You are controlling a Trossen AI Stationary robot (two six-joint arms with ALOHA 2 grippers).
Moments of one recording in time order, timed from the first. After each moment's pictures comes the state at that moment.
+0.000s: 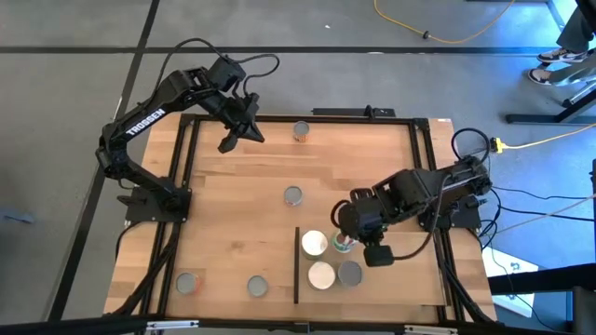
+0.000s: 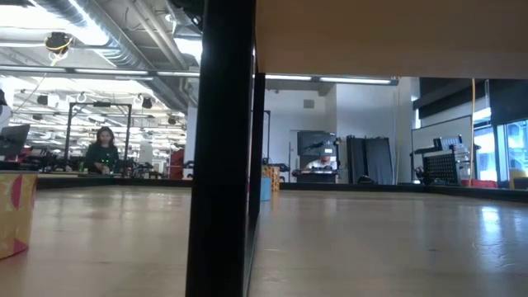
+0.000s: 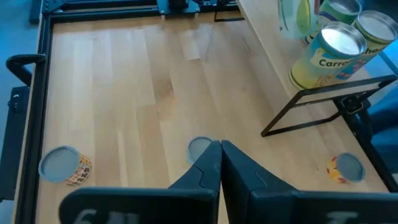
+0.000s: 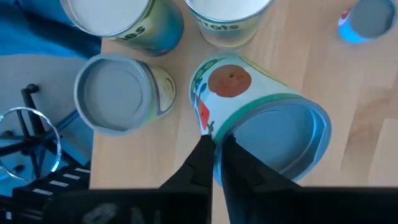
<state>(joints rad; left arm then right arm) 0.61 1.44 1.70 -1.17 0.67 0.56 0.40 1.77 2.07 -1.57 -0.09 0.28</state>
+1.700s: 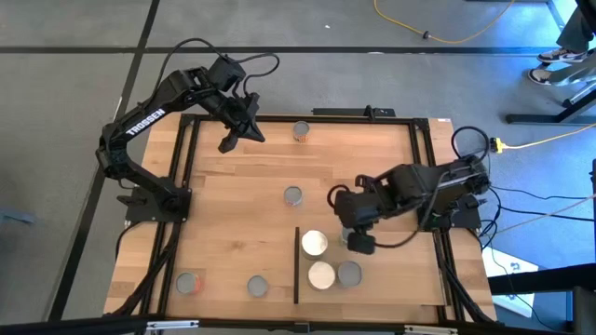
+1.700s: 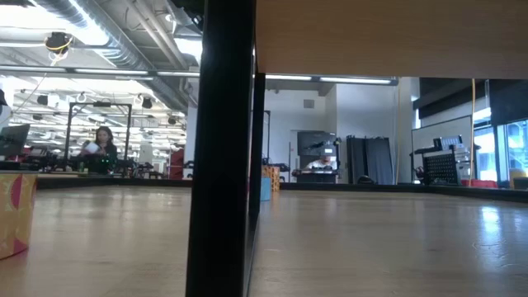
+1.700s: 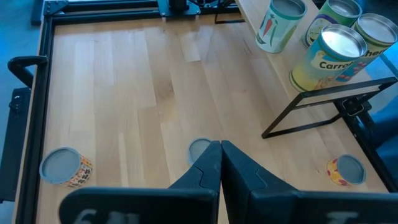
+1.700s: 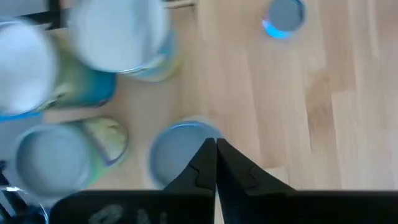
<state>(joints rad) 0.61 1.44 1.70 -1.16 0.67 0.56 0.36 1.77 2.07 -1.57 0.09 0.53</state>
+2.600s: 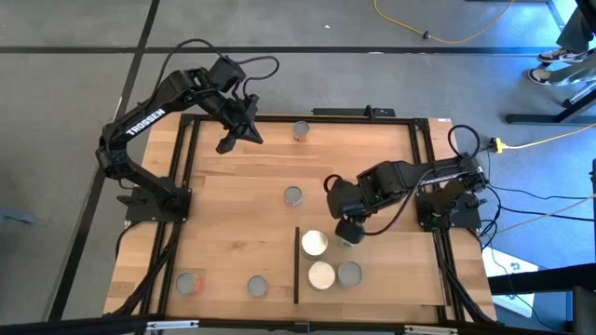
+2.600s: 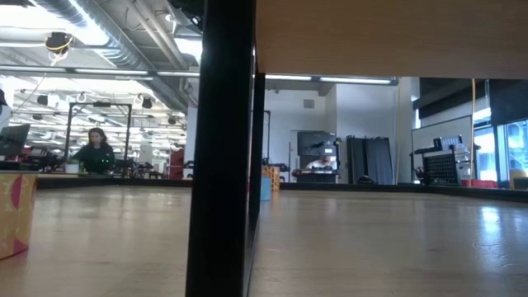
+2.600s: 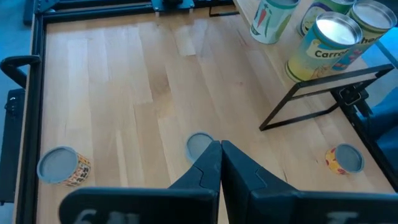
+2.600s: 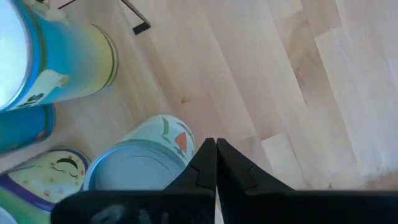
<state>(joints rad) 0.61 1.44 1.70 -1.20 0.67 0.61 0.29 1.77 1.94 -1.57 0.08 0.72</state>
